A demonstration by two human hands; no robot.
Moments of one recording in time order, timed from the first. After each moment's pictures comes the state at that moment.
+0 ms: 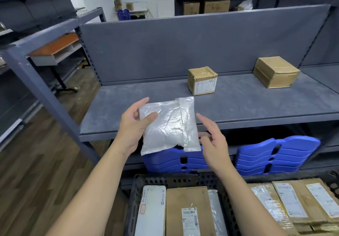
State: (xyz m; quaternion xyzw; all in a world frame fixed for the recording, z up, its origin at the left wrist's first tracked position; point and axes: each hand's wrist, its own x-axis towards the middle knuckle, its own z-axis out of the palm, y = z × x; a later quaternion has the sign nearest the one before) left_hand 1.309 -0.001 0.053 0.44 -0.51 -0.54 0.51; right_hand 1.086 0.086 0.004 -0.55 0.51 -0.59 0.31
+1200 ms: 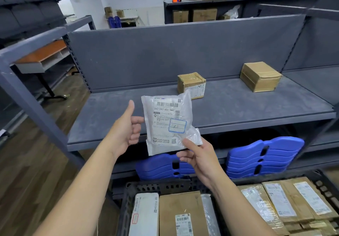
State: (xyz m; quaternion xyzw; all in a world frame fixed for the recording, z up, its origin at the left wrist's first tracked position) left_hand 1.298 -0.010 0.078 0.54 -0.43 -0.62 0.37; right_hand 1.092 0.092 0.006 -0.30 0.44 -0.61 0.59
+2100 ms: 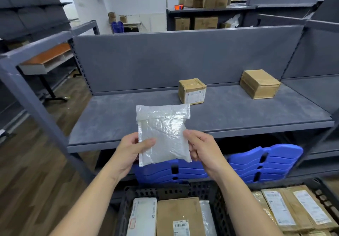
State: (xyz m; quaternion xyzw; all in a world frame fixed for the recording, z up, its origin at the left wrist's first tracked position) left_hand 1.306 0.031 0.043 0.43 -0.52 -0.62 0.39; right_hand 1.074 0.083 0.040 -0.45 0.53 -0.52 0.50
